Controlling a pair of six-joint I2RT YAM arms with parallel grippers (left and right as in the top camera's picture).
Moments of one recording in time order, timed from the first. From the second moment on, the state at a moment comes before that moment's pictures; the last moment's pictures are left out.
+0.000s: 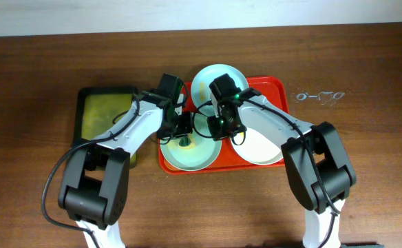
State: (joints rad) left arm -0.37 1.97 1.33 -0.71 0.22 -0.42; right arm 0.47 2.07 1.43 -0.74 -0.17 0.21
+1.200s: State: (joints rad) left arm -0.41 1.97 1.28 -0.67 0.14 -0.47; right arm 0.47 2.07 1.43 -0.73 -0.18 0.21
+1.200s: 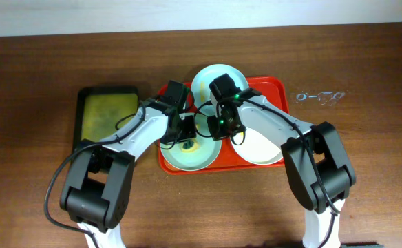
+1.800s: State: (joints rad) left arm -0.39 1.88 1.29 -0.71 0.11 -0.48; right arm 0.47 2.08 1.43 -0.73 -0.18 0.21
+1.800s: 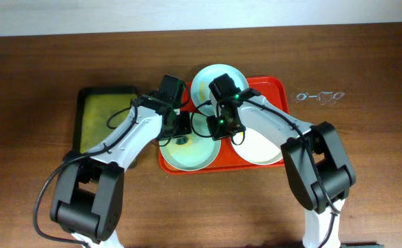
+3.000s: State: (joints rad) left arm -0.13 1.52 1.34 -0.99 -0.27 -0.48; right arm 0.57 2.07 1.80 -1.11 0.27 0.17
